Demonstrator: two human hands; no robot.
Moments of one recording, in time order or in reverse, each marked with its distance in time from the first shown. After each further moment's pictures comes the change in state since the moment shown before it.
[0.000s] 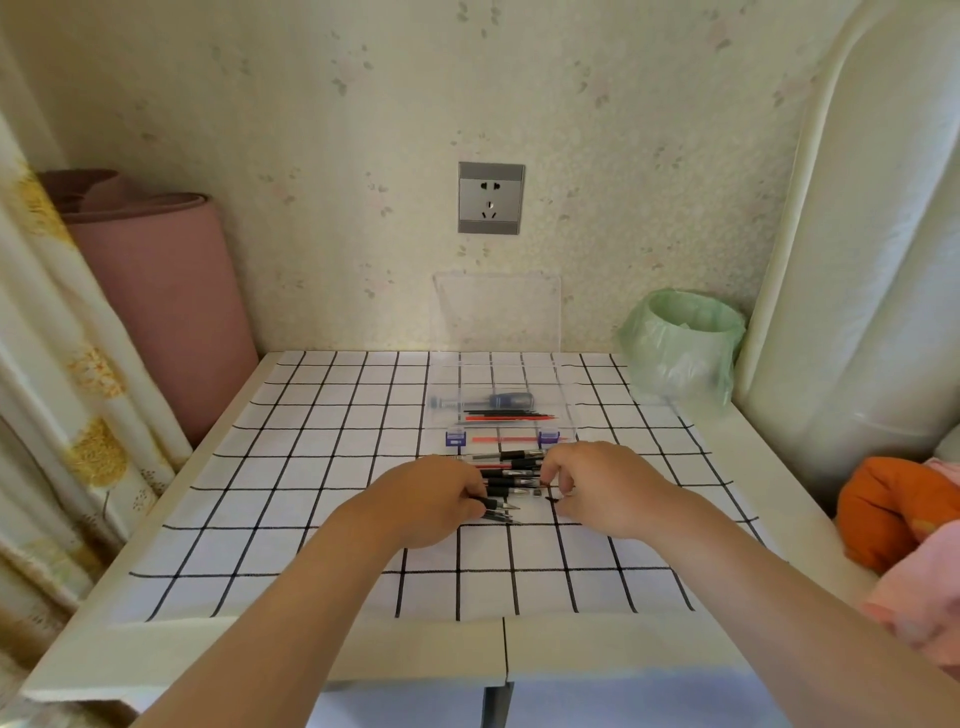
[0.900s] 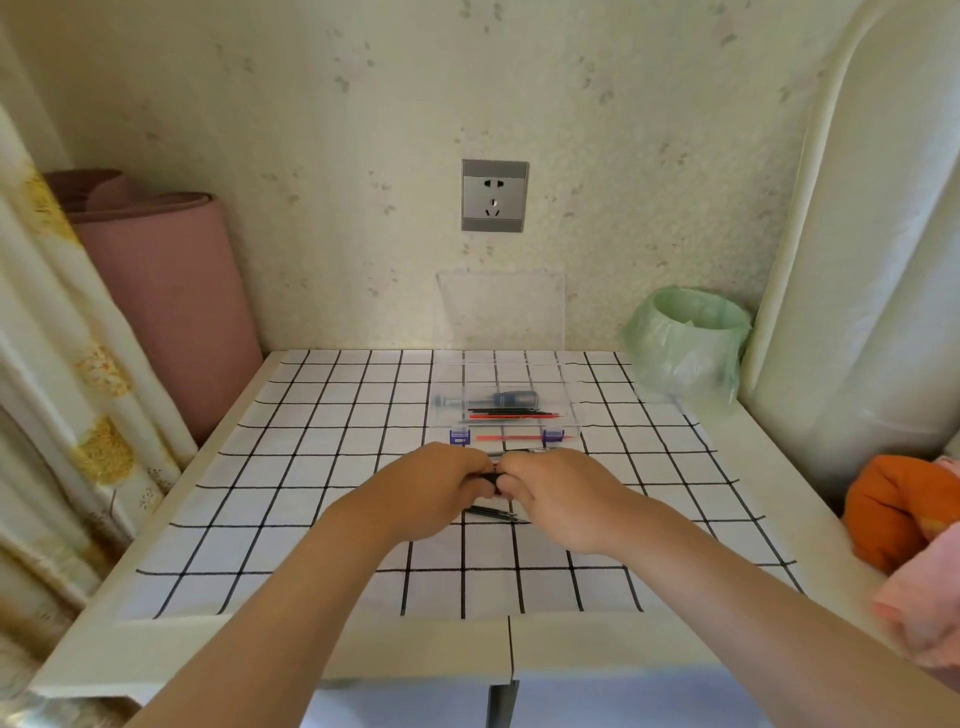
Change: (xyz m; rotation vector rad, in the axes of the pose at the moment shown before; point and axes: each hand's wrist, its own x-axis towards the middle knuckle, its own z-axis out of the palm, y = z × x) left_hand -0.004 -0.004 -0.006 -0.154 0.088 0.111; right_hand -0.001 -0.048 0.002 -0.010 0.028 -0.177
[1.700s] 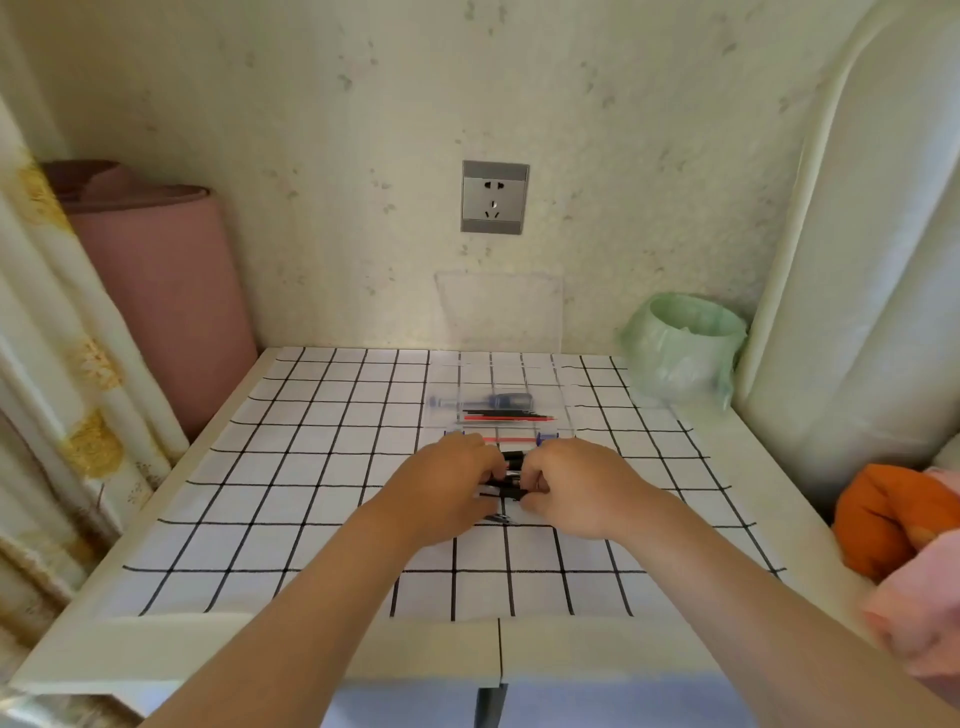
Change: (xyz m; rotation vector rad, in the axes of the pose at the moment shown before) left_hand 0.019 -0.001 0.024 0.226 0.190 0.122; right_hand 0.003 0.022 -0.006 -0.028 -0.023 0.128
